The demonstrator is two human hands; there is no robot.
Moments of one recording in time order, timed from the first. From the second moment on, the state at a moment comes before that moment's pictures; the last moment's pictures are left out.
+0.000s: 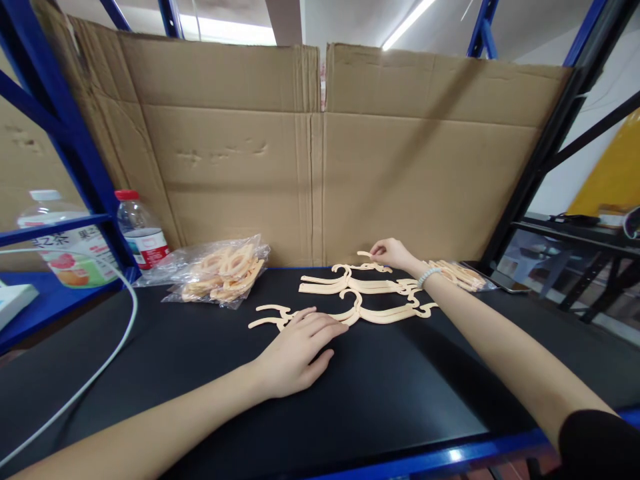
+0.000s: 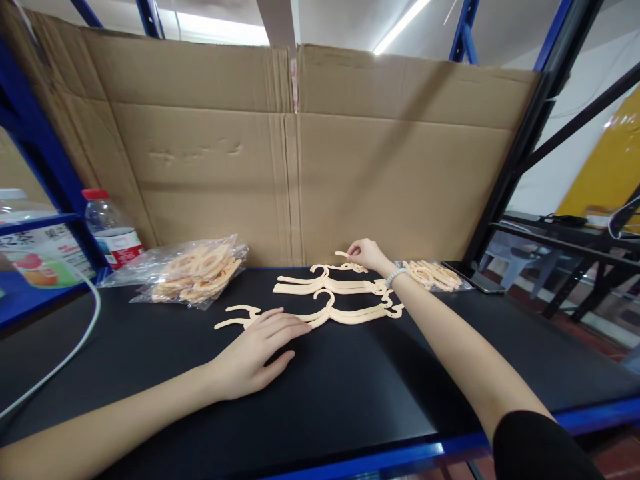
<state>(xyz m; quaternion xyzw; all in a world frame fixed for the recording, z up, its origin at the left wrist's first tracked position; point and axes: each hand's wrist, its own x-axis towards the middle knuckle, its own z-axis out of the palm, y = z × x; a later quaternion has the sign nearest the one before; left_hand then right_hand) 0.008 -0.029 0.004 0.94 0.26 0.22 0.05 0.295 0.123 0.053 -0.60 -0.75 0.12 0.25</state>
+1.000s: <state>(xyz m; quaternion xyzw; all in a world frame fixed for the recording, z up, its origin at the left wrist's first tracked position) 0.027 -0.044 0.006 0.63 0.38 0.45 0.49 0.282 0.071 0.011 -0.49 -0.85 -0.01 0.19</state>
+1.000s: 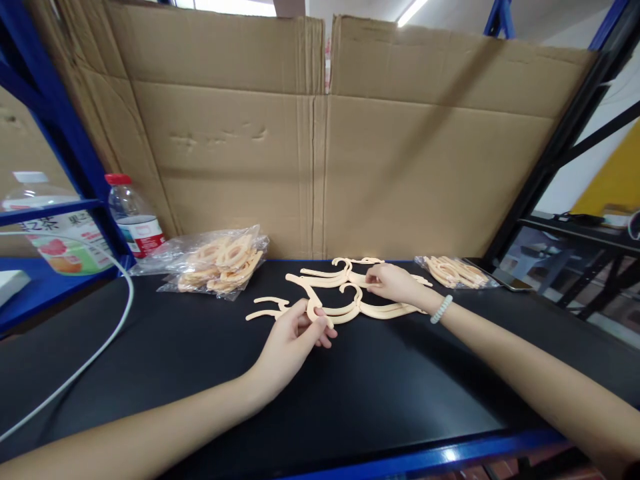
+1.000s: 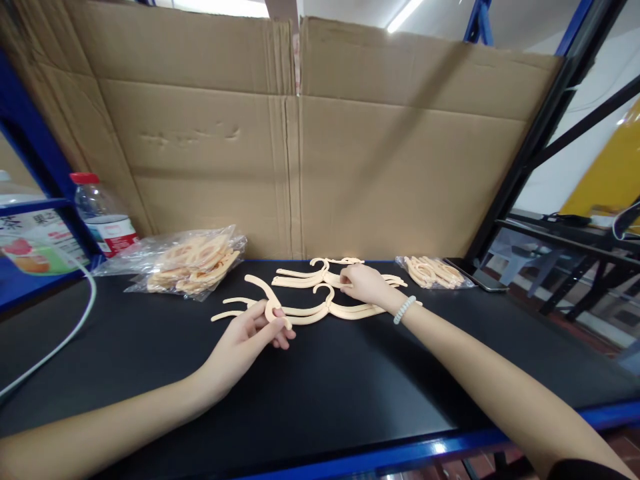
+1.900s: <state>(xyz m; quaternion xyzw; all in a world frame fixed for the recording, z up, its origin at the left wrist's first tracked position) 0.006 -0.030 0.041 0.49 0.35 0.57 0.55 0.286 -0.025 0.025 -0.37 -0.82 -0.03 0.42</state>
